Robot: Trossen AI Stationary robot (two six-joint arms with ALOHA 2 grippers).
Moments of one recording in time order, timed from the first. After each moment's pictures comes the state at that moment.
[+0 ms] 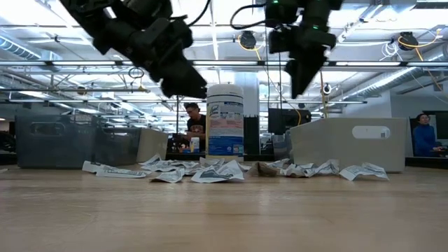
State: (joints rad) left arm 0.12 1.43 0.74 0.15 0.18 -0.09; right arm -0.31 1.56 1.35 -1.07 -0.05 -0.23
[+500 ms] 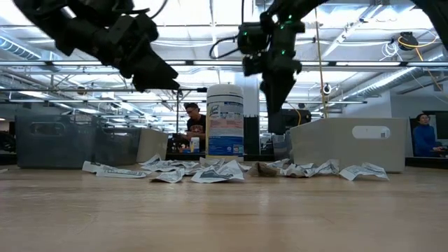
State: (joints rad) left arm 0.13 1.14 0.49 0.27 0.08 -0.09; right arm -0.41 1.85 1.57 -1.10 -0.08 -0.38
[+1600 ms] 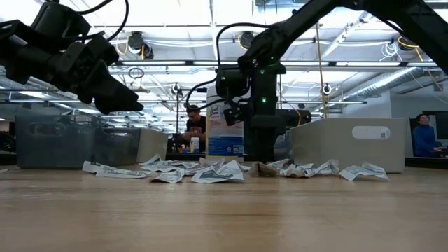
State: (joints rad) left arm 0.13 0.87 0.13 0.43 0.06 -0.14; right arm -0.32 2.11 1.52 -0.88 0.00 -0.22
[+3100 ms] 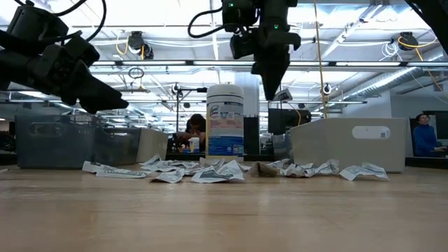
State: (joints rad) left arm 0.16 0.54 0.02 0.27 0.07 -0.10; right arm -0.21 1.91 1.77 -1.31 0.00 -0.22
